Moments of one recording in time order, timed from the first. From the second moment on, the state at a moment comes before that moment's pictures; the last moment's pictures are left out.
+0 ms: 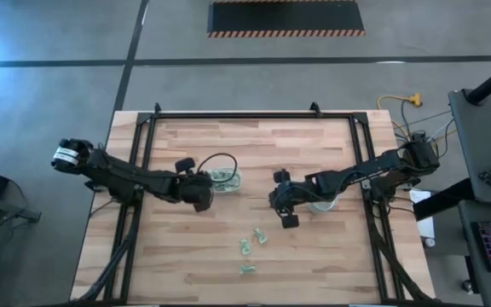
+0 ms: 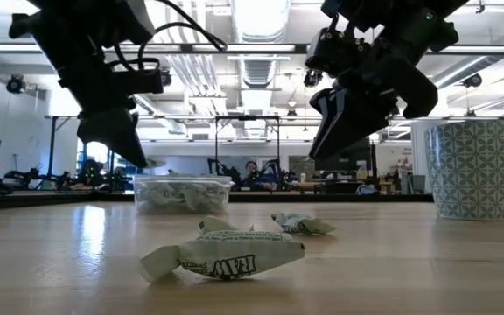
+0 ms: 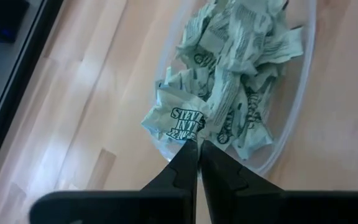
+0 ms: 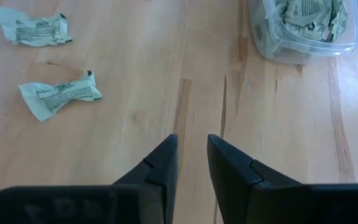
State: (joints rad) left arm -0.18 1.36 0.73 -0.54 -0.61 -0.37; right arm 0.15 1.59 0.87 -0.17 0.11 -0.05
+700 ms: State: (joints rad) left arm -0.18 1.37 0.73 -0.44 -0.59 -0.28; right arm 0.15 1.59 0.87 -0.17 0.11 -0.06
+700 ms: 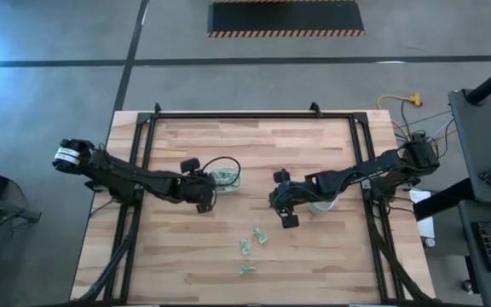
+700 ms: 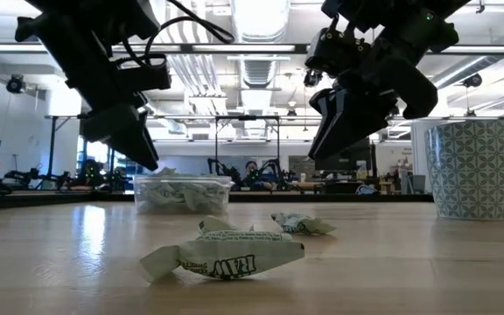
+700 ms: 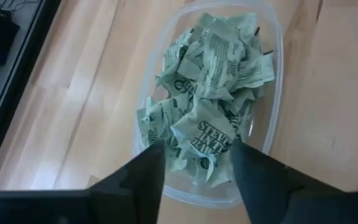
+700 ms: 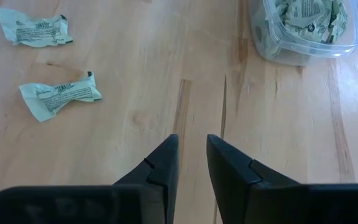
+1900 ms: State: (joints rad) left arm -0.30 1.22 0.73 -0.39 -0.51 -0.33; right arm 0.27 1.76 0.77 0.42 -0.07 0.02
